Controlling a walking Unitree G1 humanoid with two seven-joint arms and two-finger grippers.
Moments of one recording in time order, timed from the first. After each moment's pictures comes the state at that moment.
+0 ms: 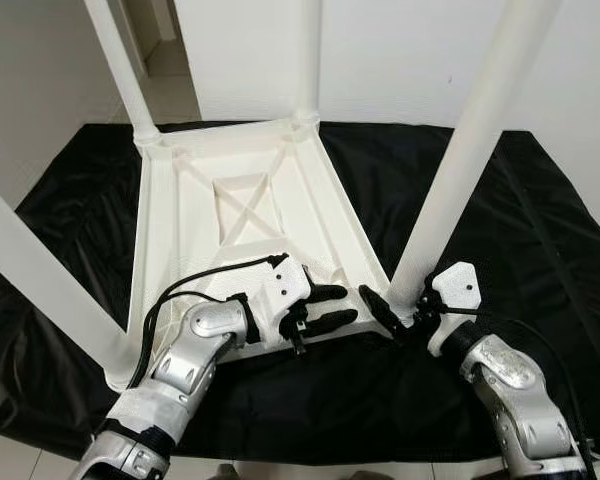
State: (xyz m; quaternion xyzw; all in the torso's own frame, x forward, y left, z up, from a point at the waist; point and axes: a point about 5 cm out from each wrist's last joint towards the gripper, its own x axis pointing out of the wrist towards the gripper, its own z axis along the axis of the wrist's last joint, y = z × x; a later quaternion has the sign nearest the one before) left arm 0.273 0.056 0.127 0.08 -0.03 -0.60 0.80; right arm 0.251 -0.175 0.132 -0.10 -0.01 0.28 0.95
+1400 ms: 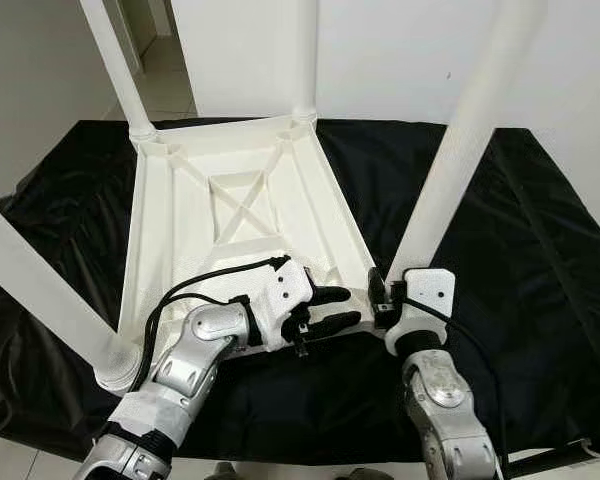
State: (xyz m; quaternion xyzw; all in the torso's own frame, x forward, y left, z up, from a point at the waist) left arm 0.270 0.055 0.126 0.08 -0.04 -0.60 0.80; right arm 0.235 -0.122 0.133 -0.01 -0.02 0.00 1.00
